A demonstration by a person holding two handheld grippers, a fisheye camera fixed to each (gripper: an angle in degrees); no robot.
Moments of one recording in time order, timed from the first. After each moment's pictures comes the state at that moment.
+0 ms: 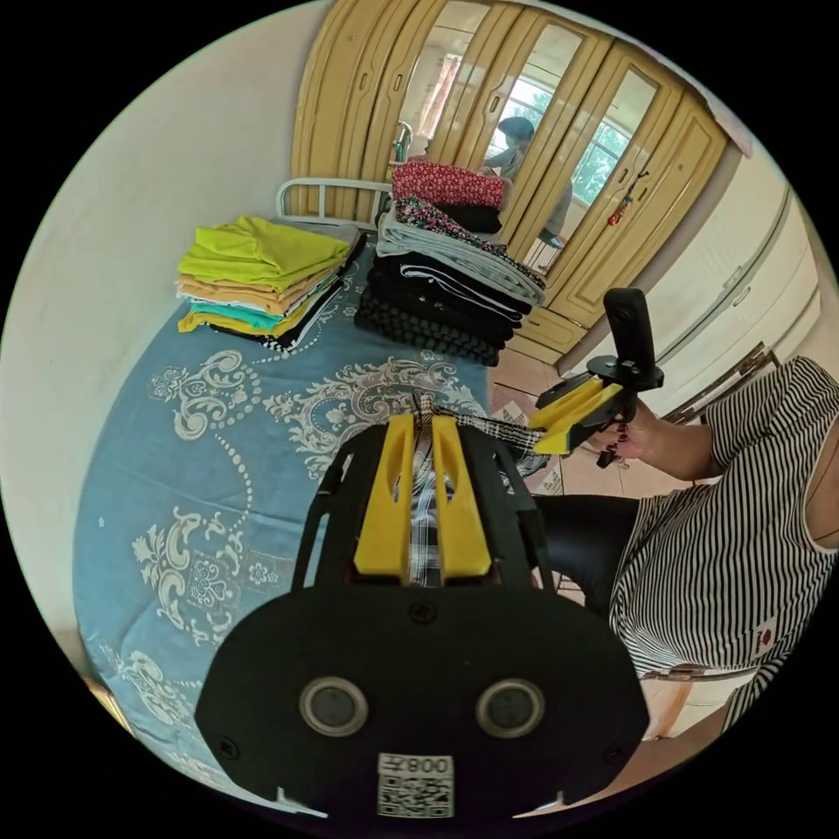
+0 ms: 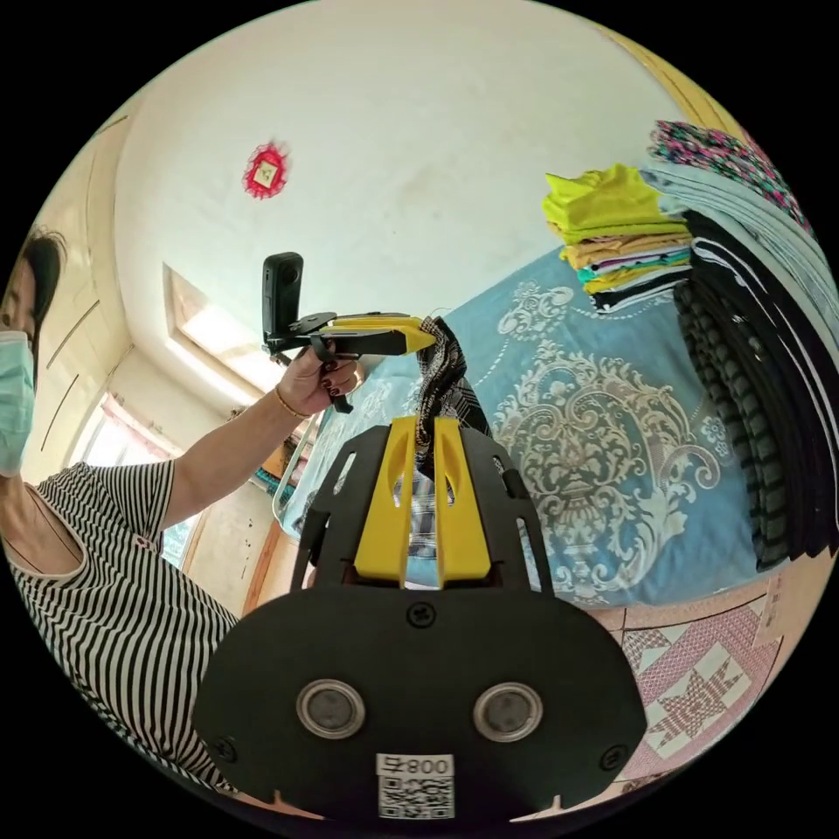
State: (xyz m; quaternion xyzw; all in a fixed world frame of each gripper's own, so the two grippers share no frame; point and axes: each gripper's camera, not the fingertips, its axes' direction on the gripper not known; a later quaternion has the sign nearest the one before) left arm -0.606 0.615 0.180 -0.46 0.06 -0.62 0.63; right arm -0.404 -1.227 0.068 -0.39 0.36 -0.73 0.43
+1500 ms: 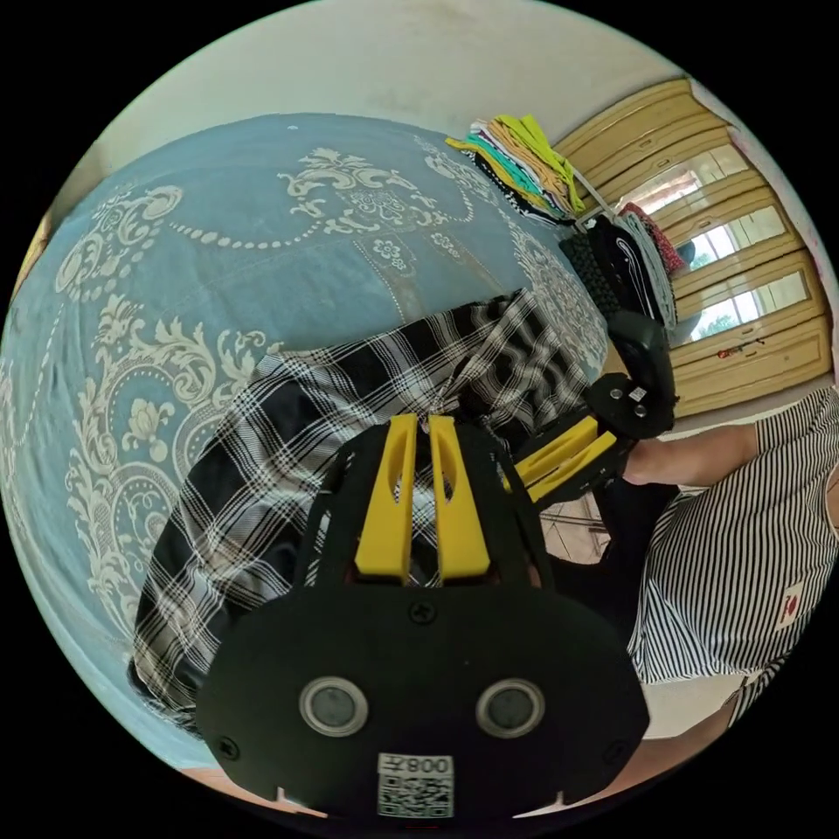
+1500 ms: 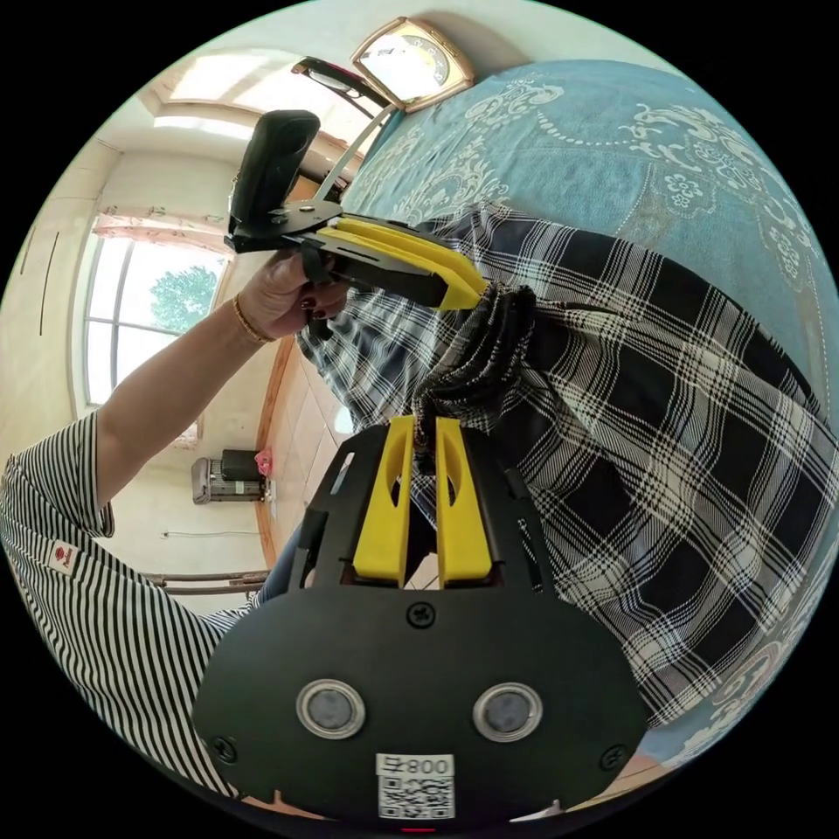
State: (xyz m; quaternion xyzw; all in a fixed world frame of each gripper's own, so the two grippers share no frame) left arm -0.038 0.645 -0.292 -0.45 -0.09 -0.80 0.37; right arm 0.233 -1.083 0.282 -0.61 0.57 -0.52 0.16
